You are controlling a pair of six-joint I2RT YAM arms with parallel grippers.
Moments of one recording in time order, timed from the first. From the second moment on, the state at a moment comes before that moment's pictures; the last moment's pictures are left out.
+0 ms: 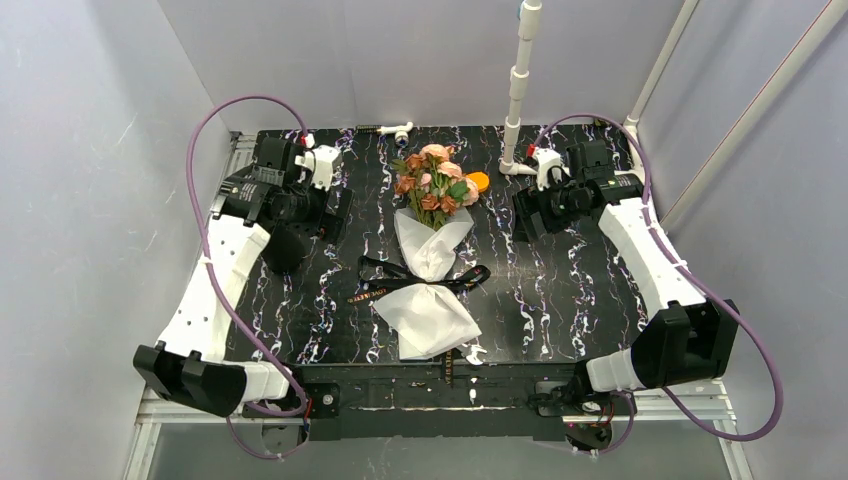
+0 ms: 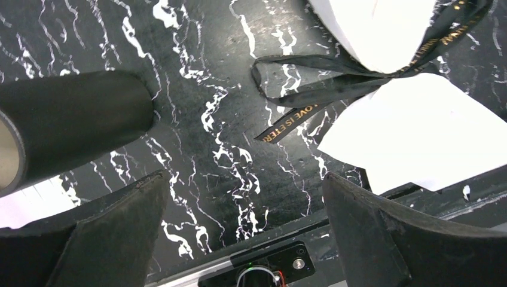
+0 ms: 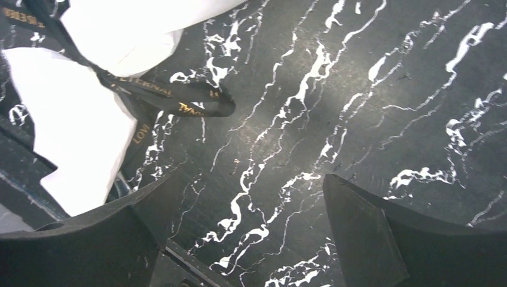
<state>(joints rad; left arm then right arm) -0.27 1.30 1.51 -1.19 0.08 0.08 0.20 1.39 1.29 -0.89 -0.39 -0.24</state>
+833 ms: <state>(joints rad) -0.35 1.15 0.92 -0.94 0.60 0.65 0.43 1.63 1.22 -0.89 -0.65 -0.37</state>
